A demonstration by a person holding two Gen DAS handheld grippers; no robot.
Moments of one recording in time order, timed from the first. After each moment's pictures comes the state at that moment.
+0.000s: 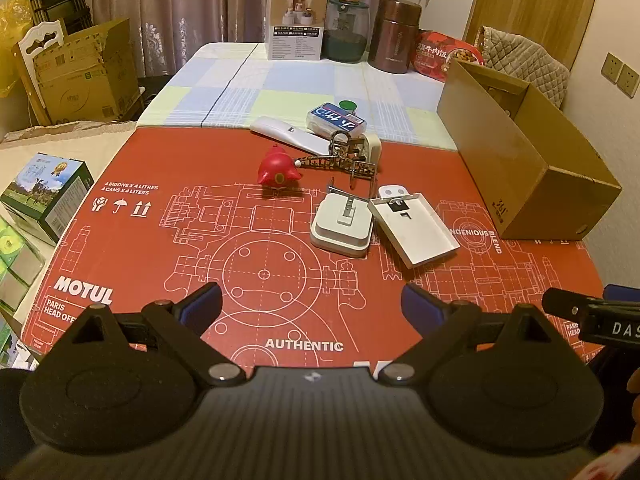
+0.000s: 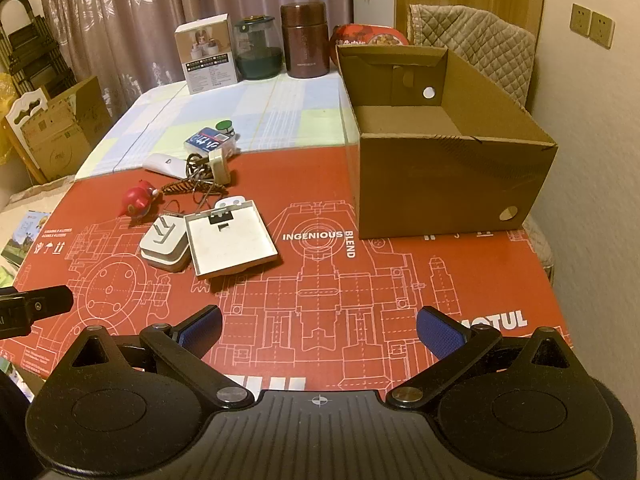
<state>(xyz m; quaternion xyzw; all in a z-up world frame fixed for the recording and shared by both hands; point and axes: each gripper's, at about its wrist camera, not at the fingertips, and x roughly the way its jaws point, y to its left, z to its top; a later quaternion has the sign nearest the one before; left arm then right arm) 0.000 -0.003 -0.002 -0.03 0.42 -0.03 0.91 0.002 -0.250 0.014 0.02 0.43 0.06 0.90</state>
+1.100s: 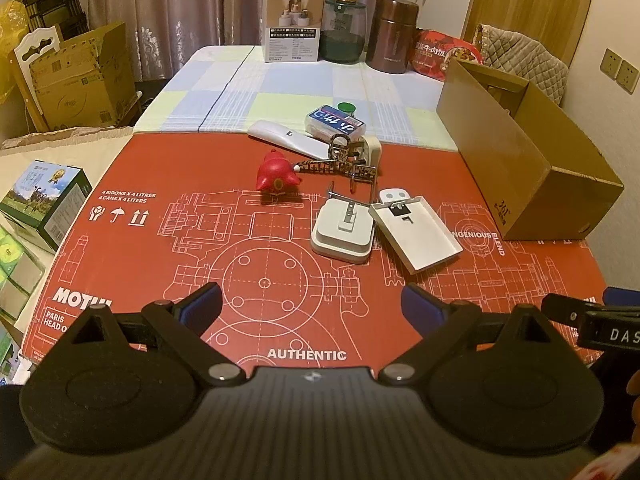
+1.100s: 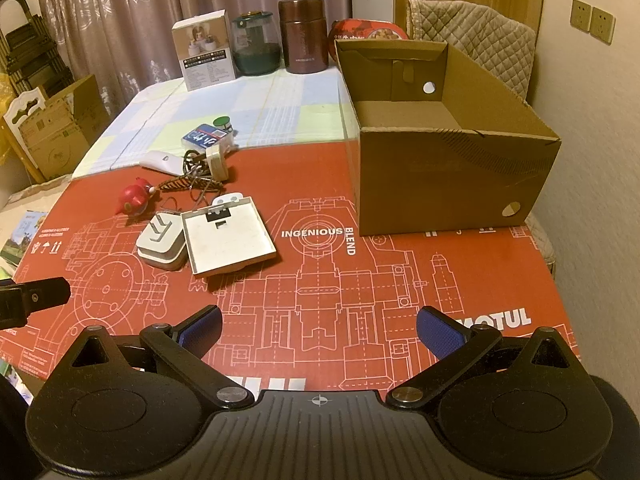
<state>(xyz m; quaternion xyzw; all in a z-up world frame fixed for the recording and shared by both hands) 0.008 -0.002 -0.001 -0.02 0.42 -0.03 0.91 0.004 -0.251 0.008 0.02 0.43 0.06 0.90</state>
